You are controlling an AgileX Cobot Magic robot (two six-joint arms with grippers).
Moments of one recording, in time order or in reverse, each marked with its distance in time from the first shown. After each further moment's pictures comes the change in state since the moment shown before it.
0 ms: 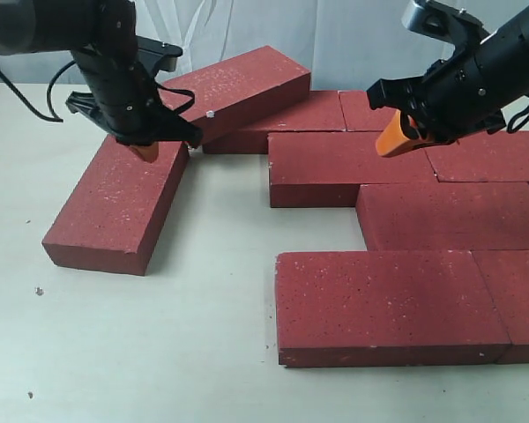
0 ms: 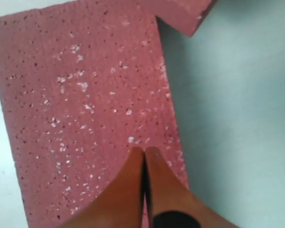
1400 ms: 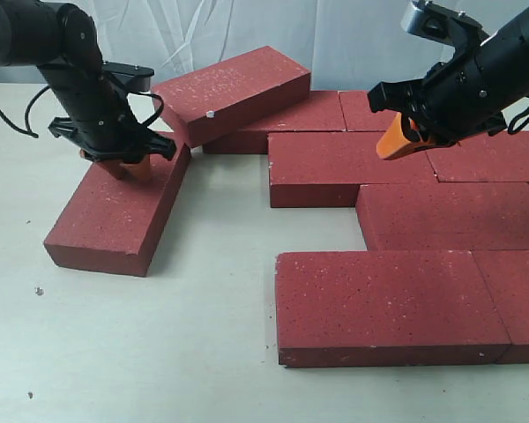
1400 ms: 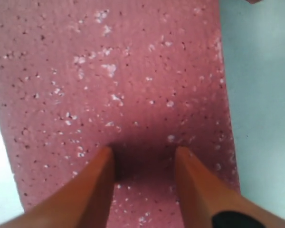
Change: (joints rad) left arm 0.121 0.061 0.024 -0.192 -0.004 0.232; right arm 0.000 0.000 0.000 -0.008 0.013 0.000
